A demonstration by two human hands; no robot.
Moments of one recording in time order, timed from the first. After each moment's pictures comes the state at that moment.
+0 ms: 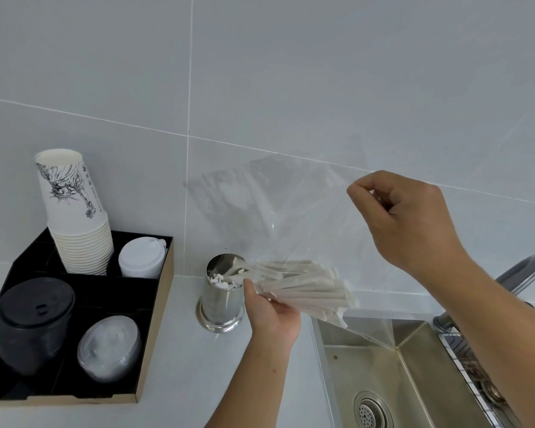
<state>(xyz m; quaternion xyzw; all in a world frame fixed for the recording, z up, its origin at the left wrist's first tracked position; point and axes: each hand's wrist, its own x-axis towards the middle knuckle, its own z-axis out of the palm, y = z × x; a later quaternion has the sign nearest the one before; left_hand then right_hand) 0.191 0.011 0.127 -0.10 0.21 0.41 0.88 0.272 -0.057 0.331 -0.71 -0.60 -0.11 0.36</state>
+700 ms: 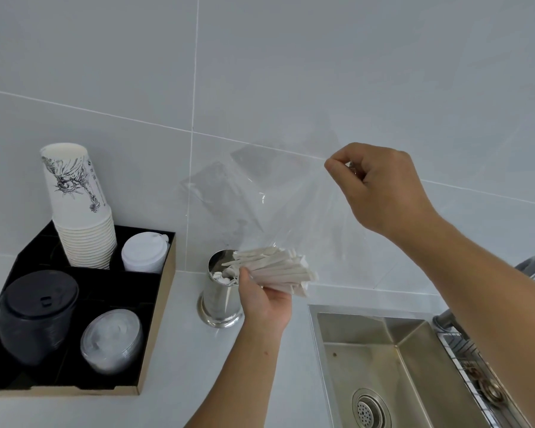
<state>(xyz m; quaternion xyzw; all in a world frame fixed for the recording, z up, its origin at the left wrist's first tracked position) 0.182 0.027 0.134 -0.08 0.19 0.46 0.87 0.267 -0.018 0.345 -0.70 -0.62 -0.11 0.34</state>
